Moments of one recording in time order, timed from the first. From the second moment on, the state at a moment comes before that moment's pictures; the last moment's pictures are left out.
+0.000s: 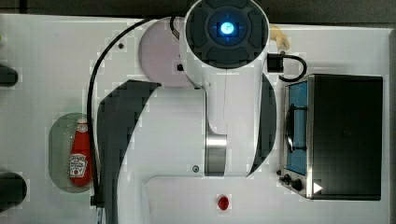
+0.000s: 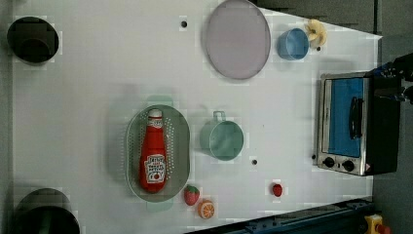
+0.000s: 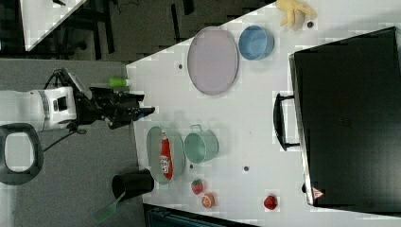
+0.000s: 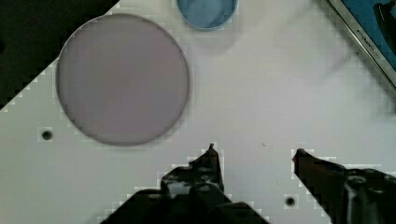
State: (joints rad) arm -0.03 0.03 0.03 -1.74 -0.02 0.19 -0.05
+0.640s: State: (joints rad) arm -0.12 -0.06 0.24 -1.73 0.01 0.09 -0.05
